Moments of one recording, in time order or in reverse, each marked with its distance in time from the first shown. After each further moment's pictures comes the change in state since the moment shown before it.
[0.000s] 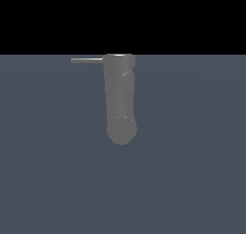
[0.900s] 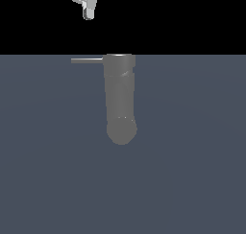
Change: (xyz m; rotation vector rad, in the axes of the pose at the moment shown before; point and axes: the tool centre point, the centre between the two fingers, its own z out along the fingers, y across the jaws) arm 0.055 -0.064 0.075 -0.036 0.002 0.448
